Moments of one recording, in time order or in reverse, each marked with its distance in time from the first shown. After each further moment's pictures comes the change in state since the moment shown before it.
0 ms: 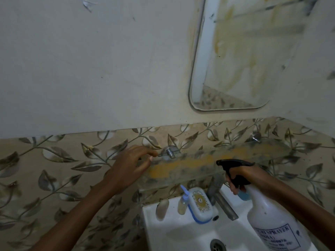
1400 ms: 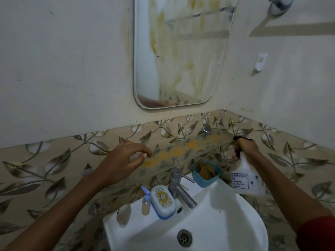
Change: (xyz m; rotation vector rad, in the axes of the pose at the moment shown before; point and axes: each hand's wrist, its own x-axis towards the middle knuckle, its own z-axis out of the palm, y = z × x) left_hand 0.053 0.064 0.048 -0.111 -0.183 0.269; right_hand 0.006 0.069 -0.148 0.296 0.894 0.120
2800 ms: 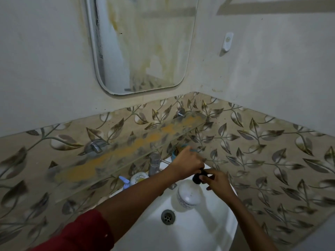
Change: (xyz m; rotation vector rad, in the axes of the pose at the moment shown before) left_hand 0.078 0.068 0.218 0.524 -0.410 0.632; right_hand -0.095 0.144 0.002 -0.273 -0.187 -0.268
